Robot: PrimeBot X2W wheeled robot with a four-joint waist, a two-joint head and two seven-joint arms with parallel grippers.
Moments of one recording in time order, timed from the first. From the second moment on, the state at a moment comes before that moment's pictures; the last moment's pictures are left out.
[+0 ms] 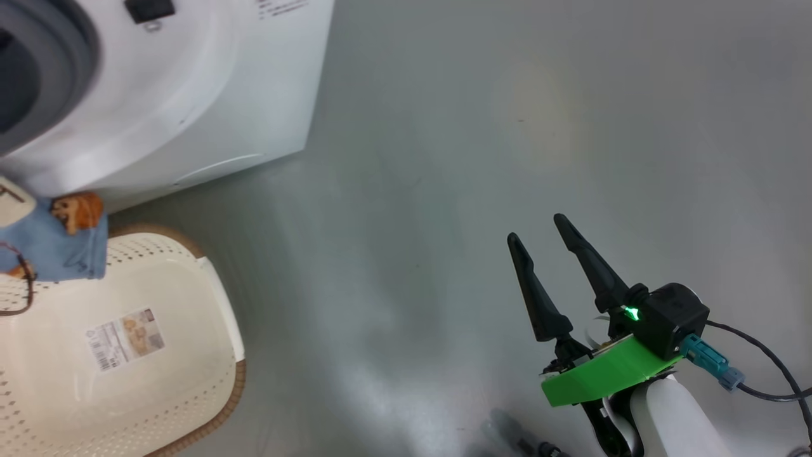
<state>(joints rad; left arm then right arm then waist) -1.40 0.39 -0.07 1.21 -0.32 0.04 -0.25 -0.23 -0.04 0.20 0.07 0.23 0.13 -0.26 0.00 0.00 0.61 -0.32</state>
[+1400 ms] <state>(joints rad) -0.78 0.12 -0.04 0.61 -0.36 -0.02 -0.25 -0.28 -0.06 0.05 0.08 0.10 0.13 -0.26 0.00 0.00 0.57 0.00</state>
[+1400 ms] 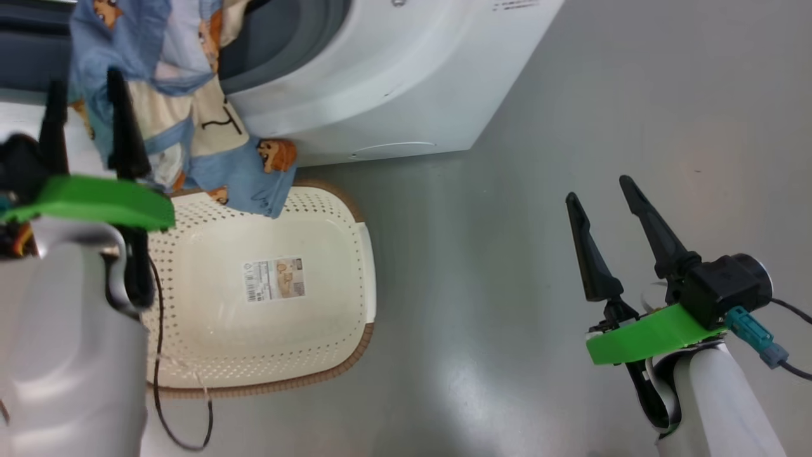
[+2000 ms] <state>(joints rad) -0.47 0.09 -0.05 0.30 -0.38 -0.03 -0.24 -0.29 -0.06 0.04 0.08 0.09 0.13 -0.26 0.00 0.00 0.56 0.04</state>
